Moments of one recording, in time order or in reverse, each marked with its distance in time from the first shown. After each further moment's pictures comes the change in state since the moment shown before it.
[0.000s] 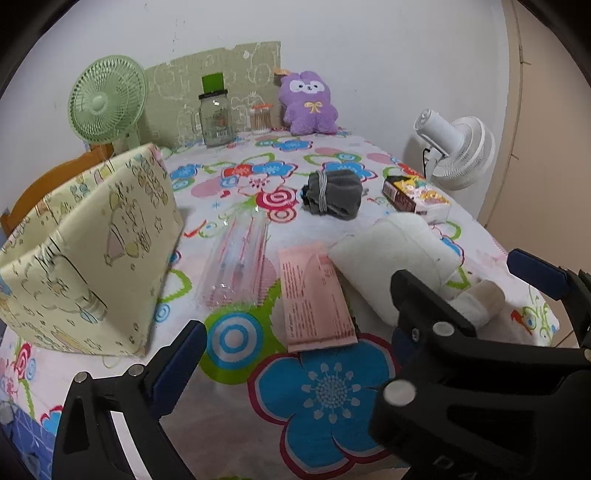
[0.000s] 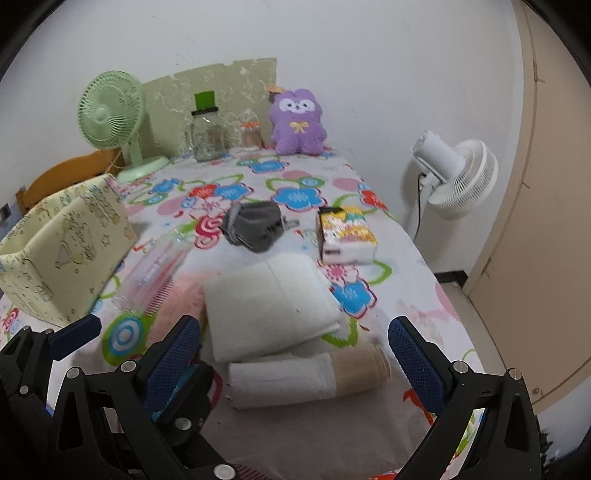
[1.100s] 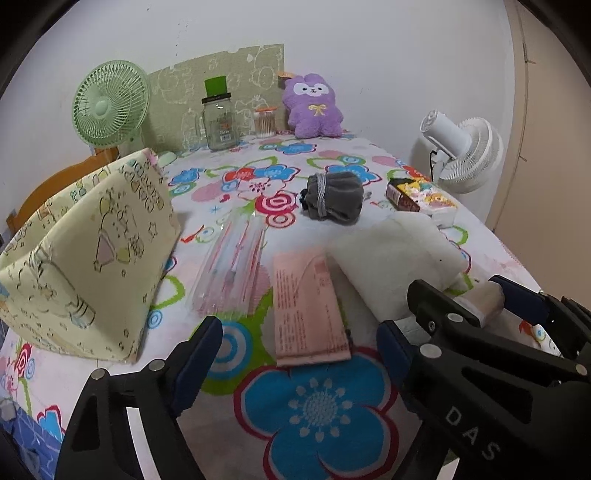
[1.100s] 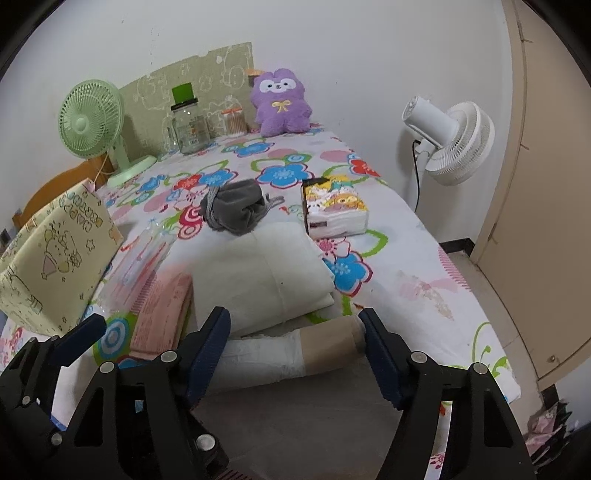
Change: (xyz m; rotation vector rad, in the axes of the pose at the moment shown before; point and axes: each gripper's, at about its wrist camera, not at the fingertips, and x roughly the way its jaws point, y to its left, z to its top) left arm 0.006 -0.009 0.005 0.005 -0.029 0.032; right arm 0.016 -0.016 -0.004 0.100 0.055 0.035
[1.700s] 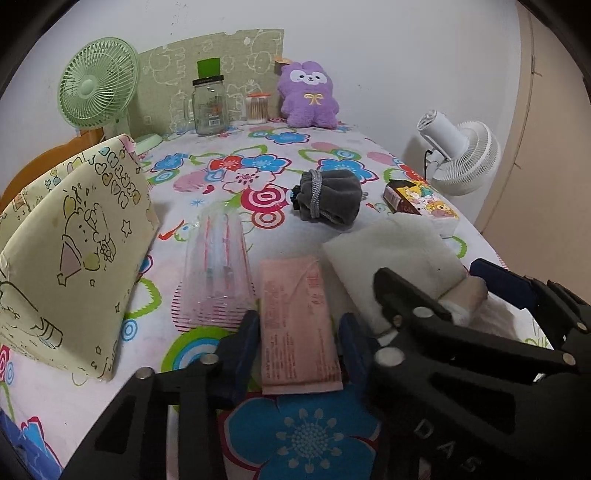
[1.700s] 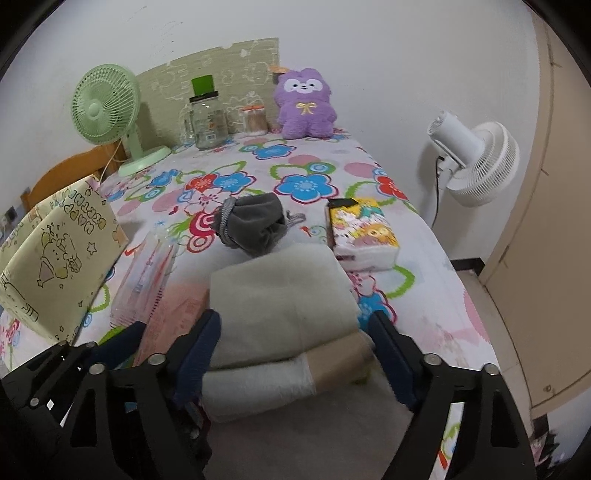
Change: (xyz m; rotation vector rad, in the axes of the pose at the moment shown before) left arm 0.019 0.007 0.014 -0.047 0.060 -0.076; right arm 0.020 0.013 0.024 -0.101 0.008 0.037
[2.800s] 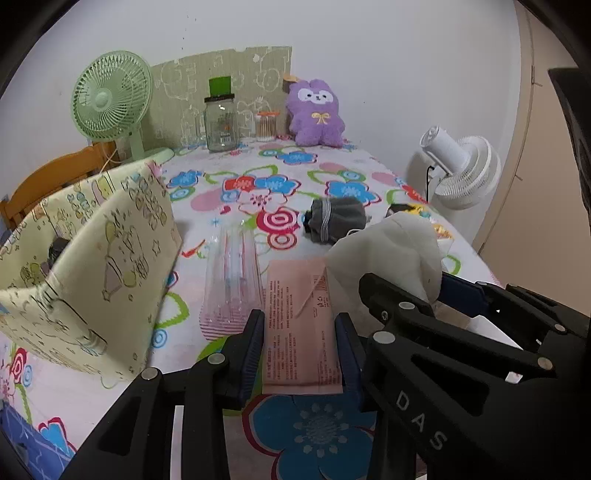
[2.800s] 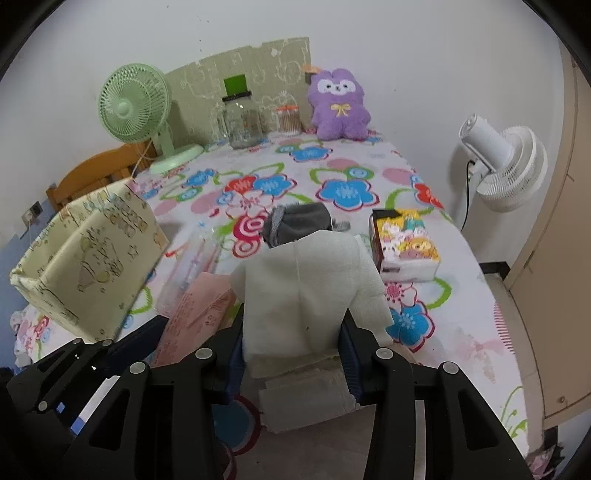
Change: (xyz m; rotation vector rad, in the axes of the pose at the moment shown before) left arm -0.029 0.006 0.007 -0.011 -0.053 0.018; right arm -0.013 0.018 0.011 -0.017 0.016 0.116
